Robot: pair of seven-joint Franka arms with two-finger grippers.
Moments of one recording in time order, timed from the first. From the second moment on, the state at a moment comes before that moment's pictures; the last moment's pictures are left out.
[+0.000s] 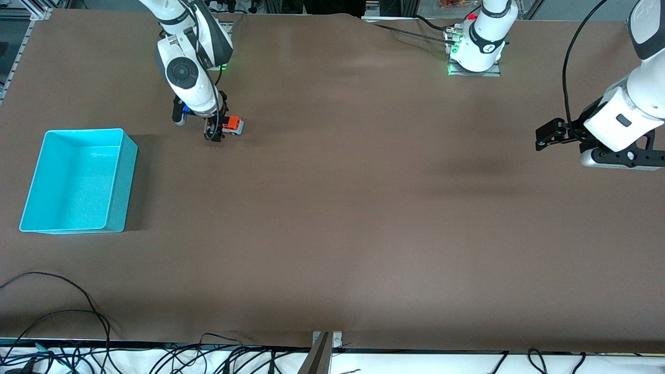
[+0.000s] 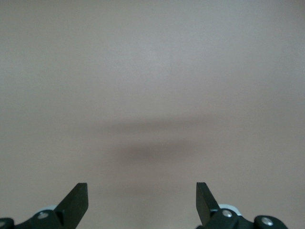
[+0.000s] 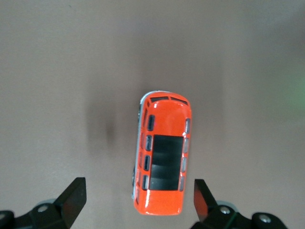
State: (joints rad) left arm -0.03 0.08 -0.04 -1.59 0.00 1.61 -0.03; right arm -0.01 0.02 0.47 -2.64 -0.02 2.49 2.11
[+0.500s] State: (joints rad) left arm -0.03 0.09 -0.04 -1.59 0.00 1.61 -0.03; right arm -0.01 0.02 0.49 -2.72 -0.02 2.55 2.13
